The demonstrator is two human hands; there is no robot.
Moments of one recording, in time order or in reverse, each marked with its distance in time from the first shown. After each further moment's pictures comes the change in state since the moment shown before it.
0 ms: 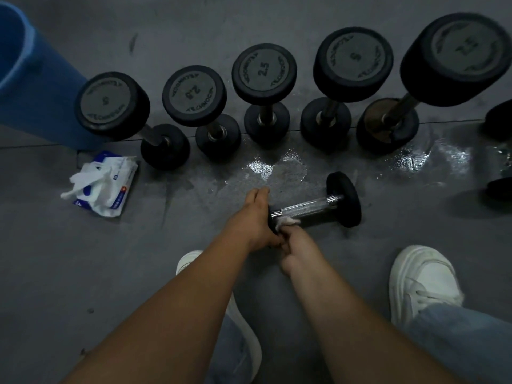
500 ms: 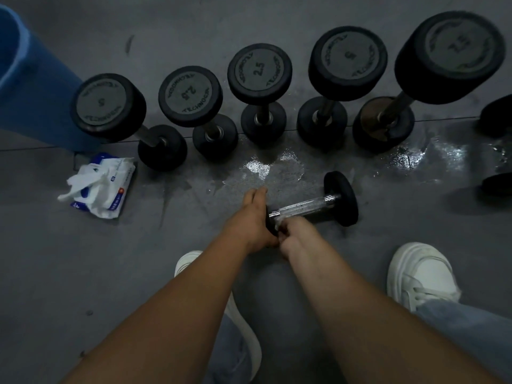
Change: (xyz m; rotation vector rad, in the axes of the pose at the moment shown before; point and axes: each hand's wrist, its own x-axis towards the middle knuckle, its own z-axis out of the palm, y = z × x) left_hand -0.005 0.004 0.000 -0.011 0.004 -0.005; right_hand 0.013 -0.013 0.006 0.057 0.010 0.024
